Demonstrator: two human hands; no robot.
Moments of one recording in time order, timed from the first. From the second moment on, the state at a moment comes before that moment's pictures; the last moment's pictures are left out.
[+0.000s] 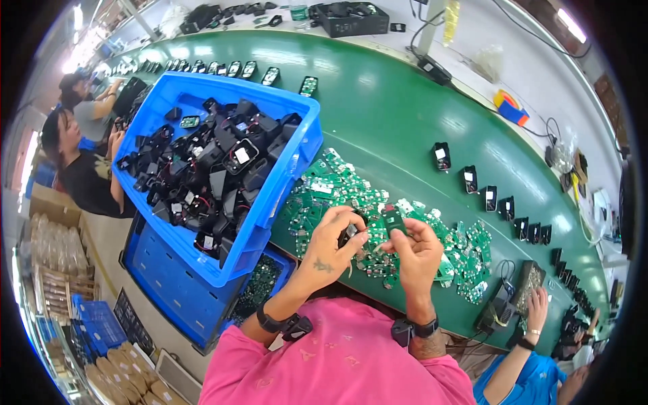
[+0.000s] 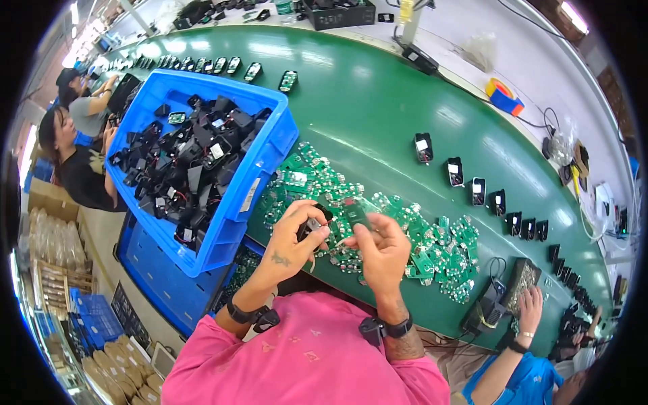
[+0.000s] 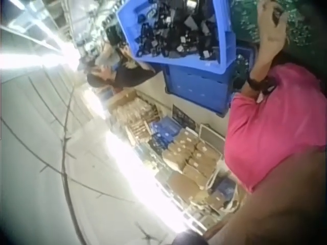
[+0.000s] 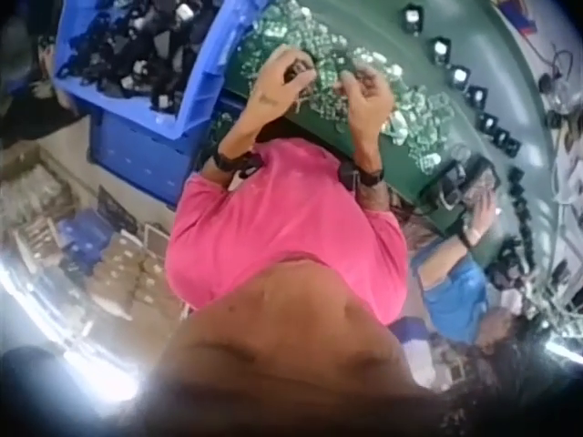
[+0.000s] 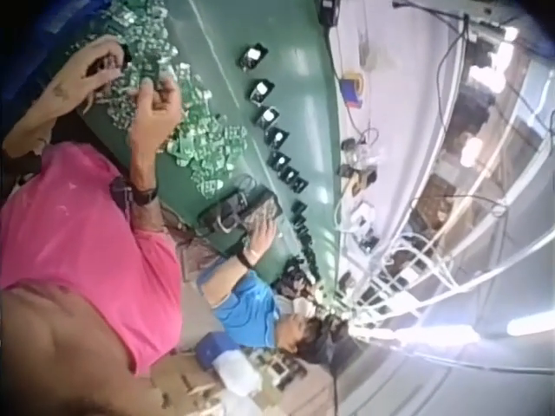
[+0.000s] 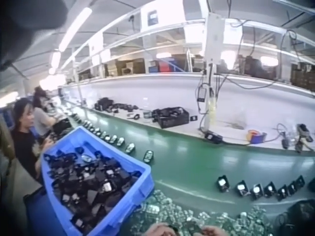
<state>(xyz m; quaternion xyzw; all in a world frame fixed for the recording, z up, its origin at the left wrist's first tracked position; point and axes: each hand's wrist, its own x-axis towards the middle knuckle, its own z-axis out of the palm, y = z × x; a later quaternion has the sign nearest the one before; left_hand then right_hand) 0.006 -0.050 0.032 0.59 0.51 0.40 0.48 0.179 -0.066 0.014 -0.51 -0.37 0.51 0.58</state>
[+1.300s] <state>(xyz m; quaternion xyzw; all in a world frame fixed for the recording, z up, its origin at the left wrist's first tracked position) 0.017 -0.058 0.016 0.66 0.46 0.42 0.42 0.162 -0.062 0.047 -0.50 -0.40 0.60 0.48</state>
